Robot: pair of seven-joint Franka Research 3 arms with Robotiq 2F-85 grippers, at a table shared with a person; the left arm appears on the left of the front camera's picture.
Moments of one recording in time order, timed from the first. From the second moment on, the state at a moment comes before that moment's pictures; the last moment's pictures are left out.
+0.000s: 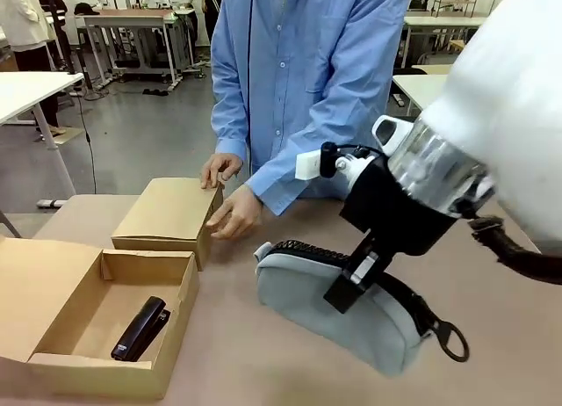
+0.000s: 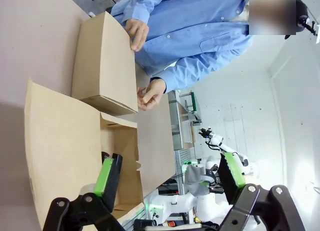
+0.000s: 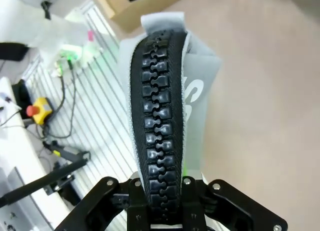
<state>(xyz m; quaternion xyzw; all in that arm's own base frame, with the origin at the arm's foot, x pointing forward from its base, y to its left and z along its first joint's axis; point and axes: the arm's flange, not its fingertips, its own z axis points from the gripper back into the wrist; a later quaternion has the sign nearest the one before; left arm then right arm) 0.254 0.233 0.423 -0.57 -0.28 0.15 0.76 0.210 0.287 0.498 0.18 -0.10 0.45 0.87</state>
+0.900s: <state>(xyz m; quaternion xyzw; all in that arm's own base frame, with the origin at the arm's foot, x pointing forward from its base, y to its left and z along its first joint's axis) 0.255 0.233 0.423 -0.57 -0.28 0.15 0.76 0.192 0.504 0.474 0.37 -0.12 0.17 0.90</state>
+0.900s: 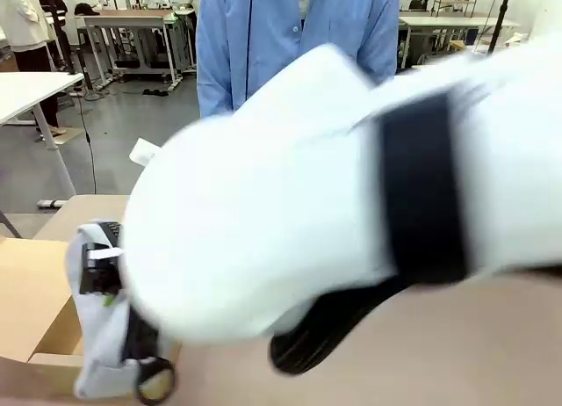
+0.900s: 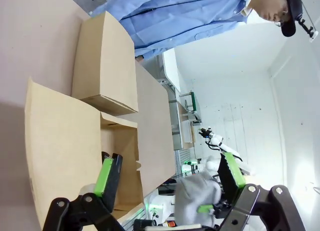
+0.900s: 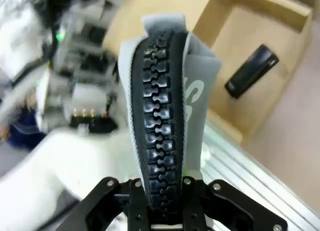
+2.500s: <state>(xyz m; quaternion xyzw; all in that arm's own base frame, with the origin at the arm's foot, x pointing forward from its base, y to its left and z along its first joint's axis) 0.255 0.233 0.422 -0.57 -0.28 0.15 0.76 0.277 0.535 0.409 0.39 -0.15 -0.01 0.91</state>
